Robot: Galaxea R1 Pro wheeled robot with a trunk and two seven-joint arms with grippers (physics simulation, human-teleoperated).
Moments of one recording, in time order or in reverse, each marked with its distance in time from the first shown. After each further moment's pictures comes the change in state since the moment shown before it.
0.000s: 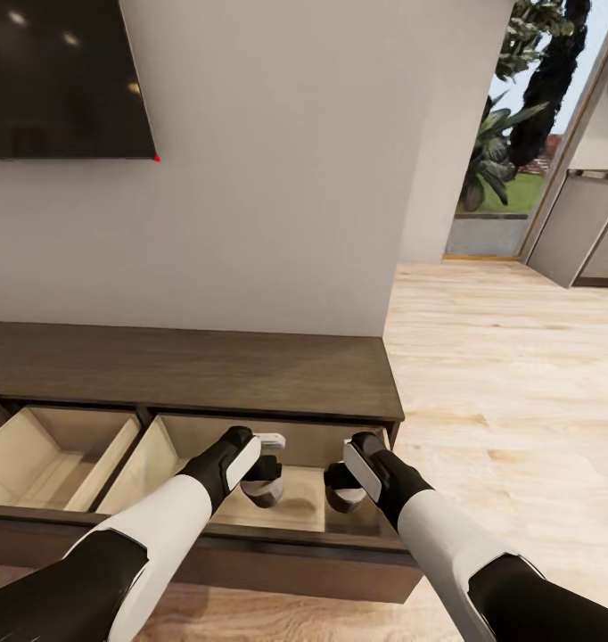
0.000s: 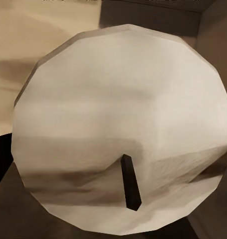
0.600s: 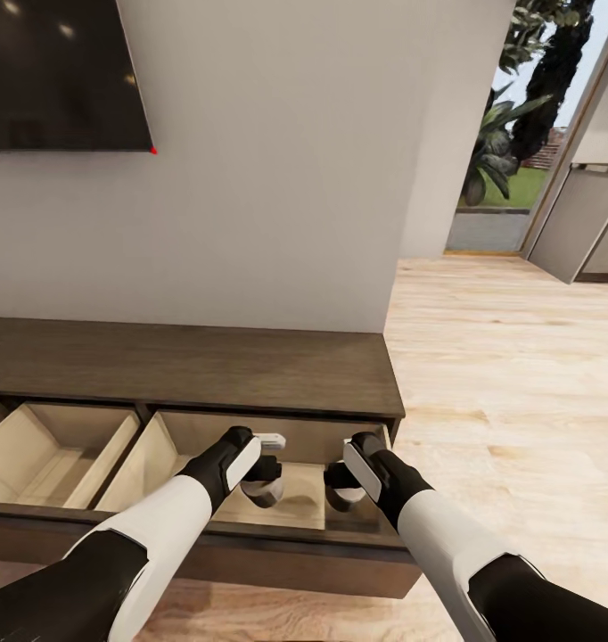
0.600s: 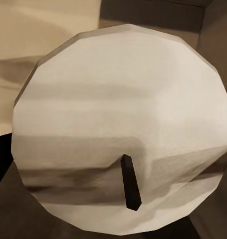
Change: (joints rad) left arm 0.001 0.000 -0.001 0.000 0.000 -0.001 0.001; right arm 0.000 0.000 0.000 -0.002 0.001 -0.004 0.001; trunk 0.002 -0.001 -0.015
